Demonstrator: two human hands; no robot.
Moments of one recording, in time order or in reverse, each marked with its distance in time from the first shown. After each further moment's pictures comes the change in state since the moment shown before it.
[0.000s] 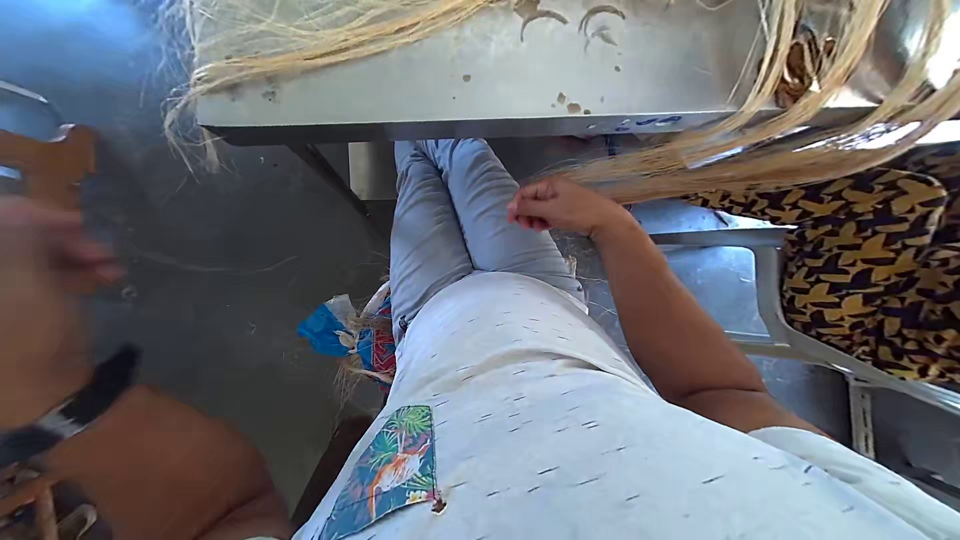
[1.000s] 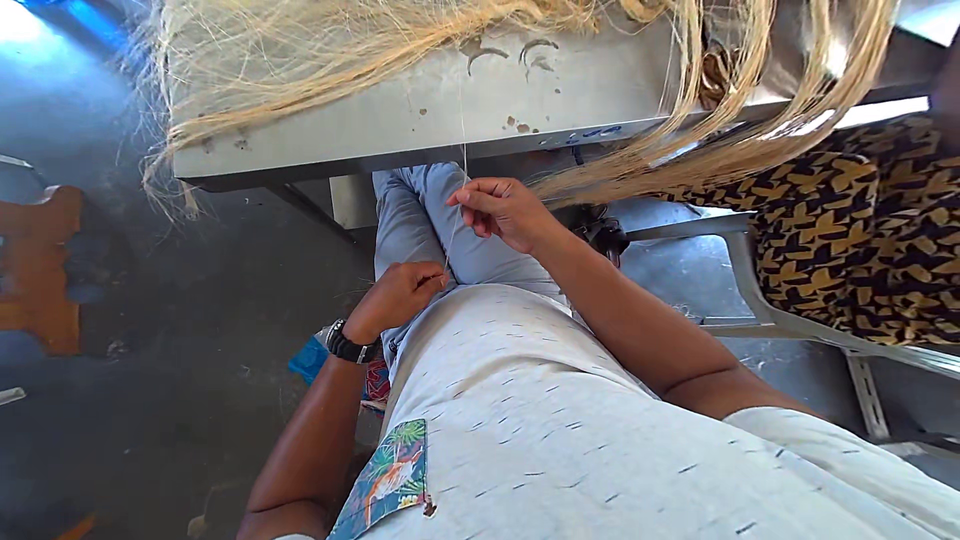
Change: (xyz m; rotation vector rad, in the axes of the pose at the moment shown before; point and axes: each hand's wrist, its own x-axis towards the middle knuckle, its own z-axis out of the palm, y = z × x) left_hand -0.044 0.006 0.284 0.036 -1.040 0.104; right_hand 0.004 -0.040 0.040 0.547 0.255 -0.182
